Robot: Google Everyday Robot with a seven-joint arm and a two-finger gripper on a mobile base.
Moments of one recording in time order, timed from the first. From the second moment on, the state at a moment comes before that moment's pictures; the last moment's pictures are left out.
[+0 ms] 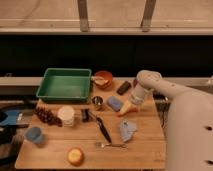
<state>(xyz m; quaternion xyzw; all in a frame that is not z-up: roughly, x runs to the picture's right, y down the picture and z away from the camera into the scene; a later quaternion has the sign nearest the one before) 0.171 0.135 0.894 -0.41 0.10 0.54 0.72</state>
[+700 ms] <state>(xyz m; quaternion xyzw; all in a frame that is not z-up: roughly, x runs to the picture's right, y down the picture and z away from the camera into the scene) 0.174 0.139 0.888 -0.41 0.10 0.54 0.73</state>
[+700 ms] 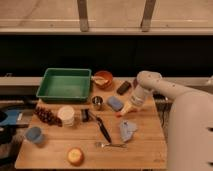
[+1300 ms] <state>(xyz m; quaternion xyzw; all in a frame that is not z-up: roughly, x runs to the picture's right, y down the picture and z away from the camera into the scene) 0.175 0.141 0.885 -0.42 0.11 0.53 0.73</state>
